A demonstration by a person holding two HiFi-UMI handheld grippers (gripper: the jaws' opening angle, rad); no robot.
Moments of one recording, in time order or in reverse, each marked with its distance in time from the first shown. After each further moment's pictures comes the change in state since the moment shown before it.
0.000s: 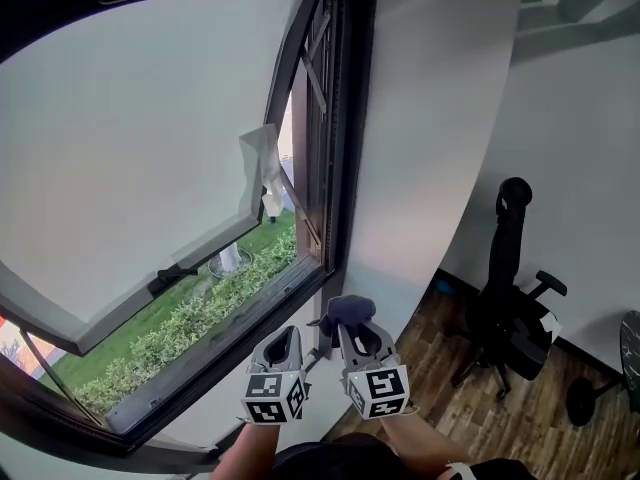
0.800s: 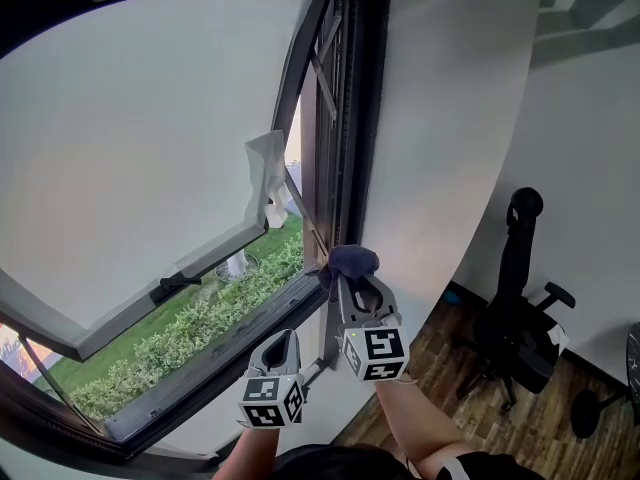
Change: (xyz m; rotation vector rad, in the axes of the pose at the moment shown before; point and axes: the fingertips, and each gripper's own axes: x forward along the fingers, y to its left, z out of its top) left arm 0.022 0.025 0.002 -0.022 -0.014 0.039; right arm 0.085 -0.036 0.078 -0.041 -0.167 -0.036
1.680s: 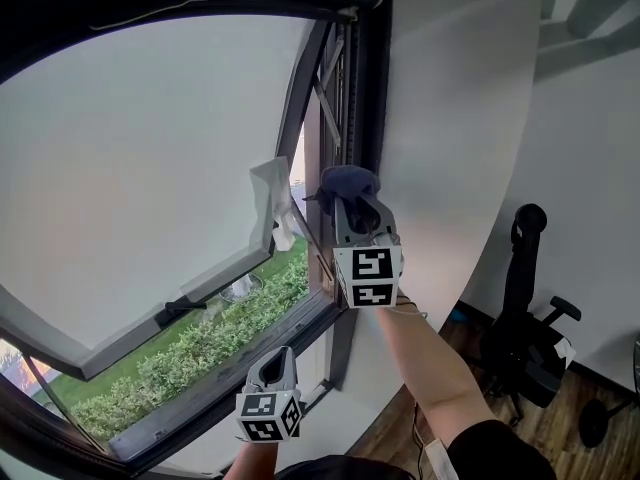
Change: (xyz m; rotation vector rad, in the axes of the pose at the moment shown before) left arm 0.008 0.024 0.011 0.015 -0.018 0.031; right arm 0.125 -0.039 0.131 -0.259 -0.166 -0.054
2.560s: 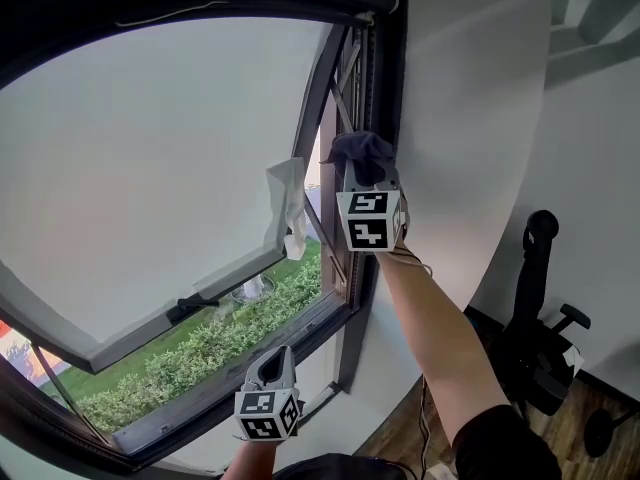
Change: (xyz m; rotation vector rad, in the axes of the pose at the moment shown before) left arm -0.013 0.022 0.002 0.014 -0.003 0.050; right arm 0.071 -0.029 0.018 -0.093 0.084 -0.074
